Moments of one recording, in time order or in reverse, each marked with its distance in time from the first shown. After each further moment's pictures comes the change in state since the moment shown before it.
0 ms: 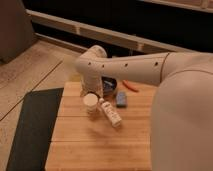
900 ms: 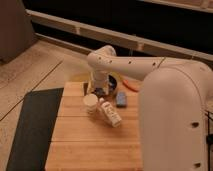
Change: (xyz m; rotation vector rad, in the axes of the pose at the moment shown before) arm -0.021 -0.027 0.057 -0.020 0.127 -0.025
